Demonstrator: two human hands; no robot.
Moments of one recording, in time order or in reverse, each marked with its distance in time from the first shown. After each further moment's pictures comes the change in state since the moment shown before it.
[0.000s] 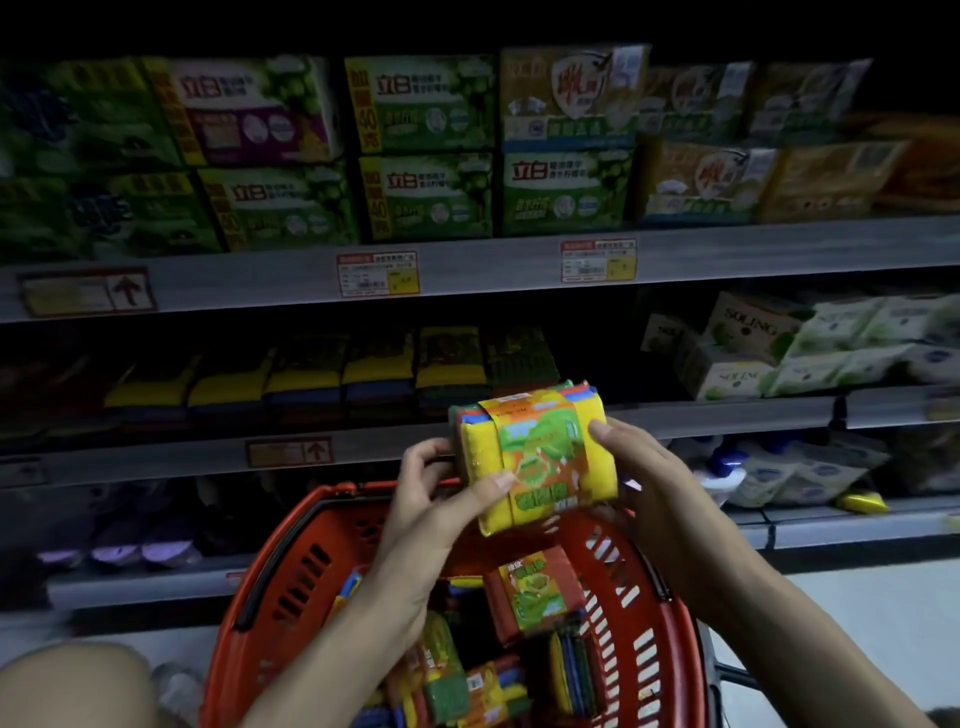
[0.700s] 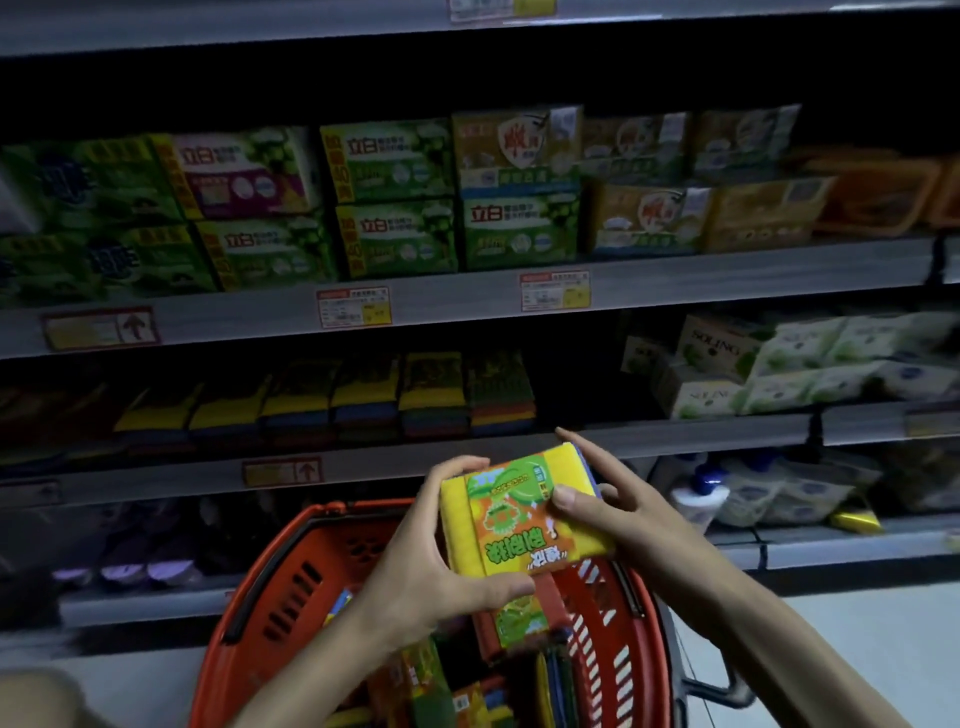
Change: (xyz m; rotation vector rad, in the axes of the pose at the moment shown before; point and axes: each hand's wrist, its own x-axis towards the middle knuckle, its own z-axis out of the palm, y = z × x) left_hand -0.021 0.005 0.012 0.361 -0.319 0.193; right_hand -0.017 -0.008 -0.032 -0.072 -0.196 -0.012
